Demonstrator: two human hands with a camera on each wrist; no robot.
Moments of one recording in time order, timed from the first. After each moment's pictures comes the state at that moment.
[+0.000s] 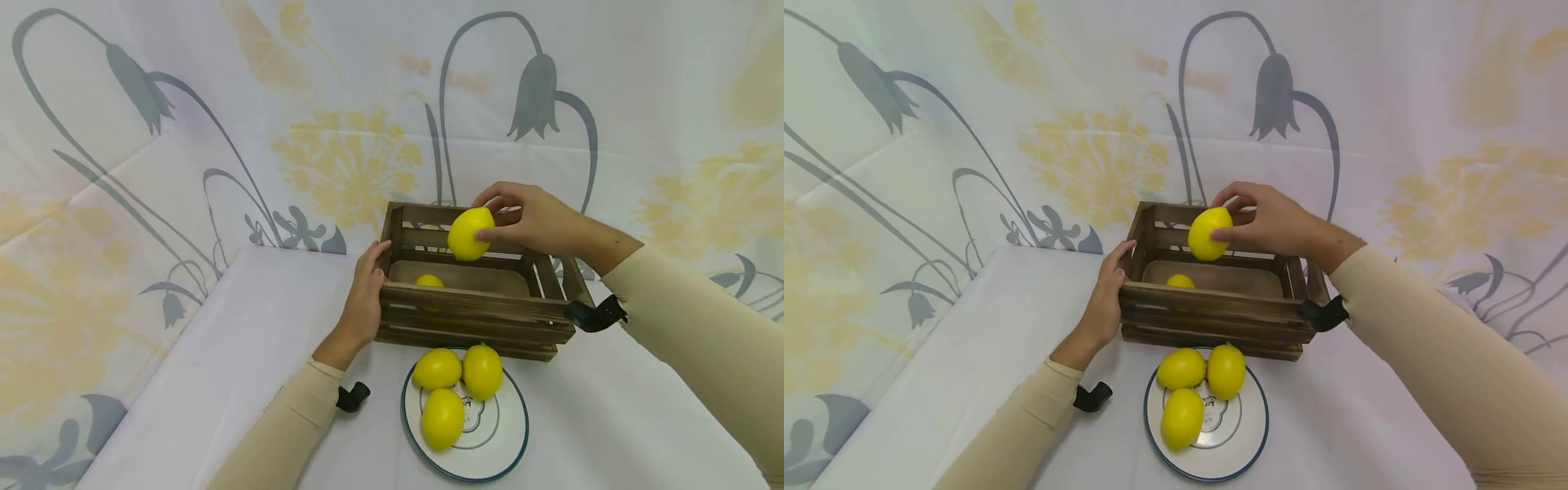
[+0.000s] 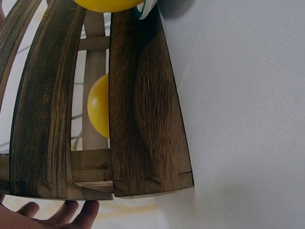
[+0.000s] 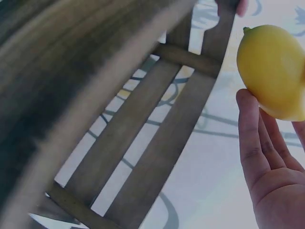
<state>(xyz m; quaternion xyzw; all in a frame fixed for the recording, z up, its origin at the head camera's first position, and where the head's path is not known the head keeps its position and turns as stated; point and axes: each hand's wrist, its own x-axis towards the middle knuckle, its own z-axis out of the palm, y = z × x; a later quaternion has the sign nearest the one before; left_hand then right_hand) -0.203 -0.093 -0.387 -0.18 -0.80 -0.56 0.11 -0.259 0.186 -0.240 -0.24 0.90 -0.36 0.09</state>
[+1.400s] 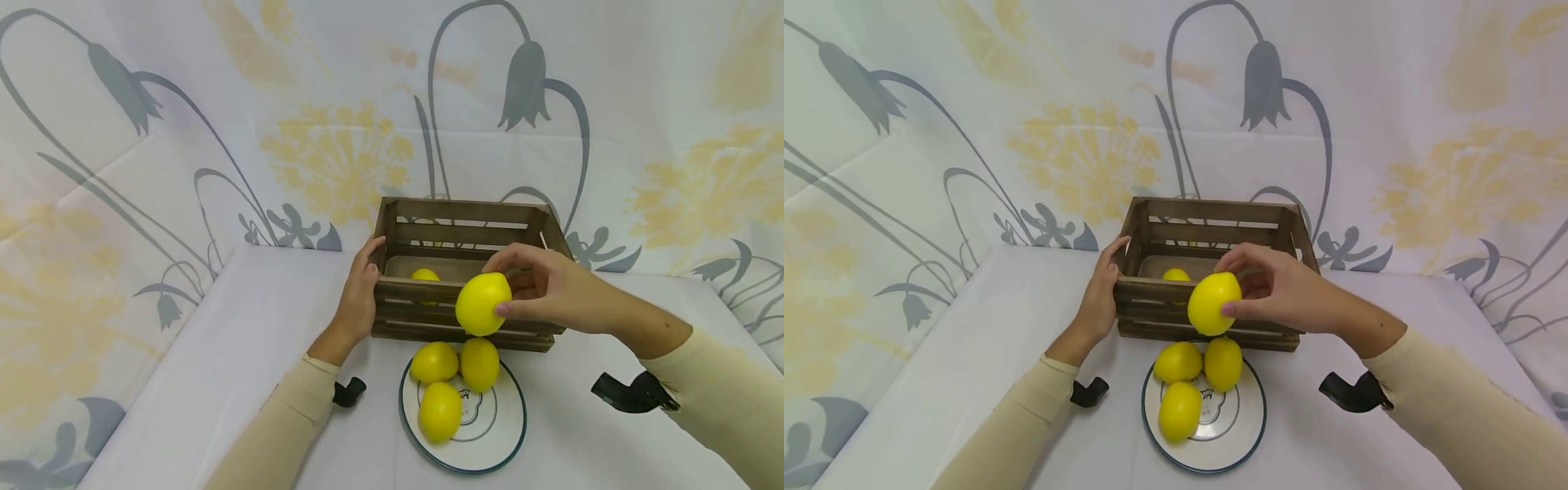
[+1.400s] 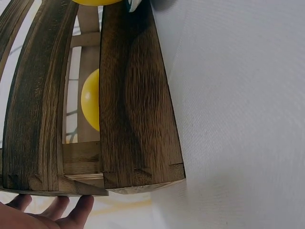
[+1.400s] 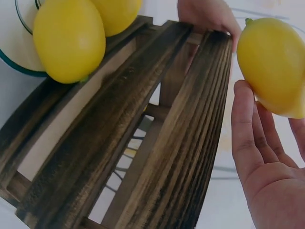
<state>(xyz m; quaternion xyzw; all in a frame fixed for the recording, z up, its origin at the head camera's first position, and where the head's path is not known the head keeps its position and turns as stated) -0.205 -0.099 -0.387 -0.20 -0.79 -0.57 0.11 -0.166 0.201 -0.273 -0.32 0.82 -0.47 0.13</state>
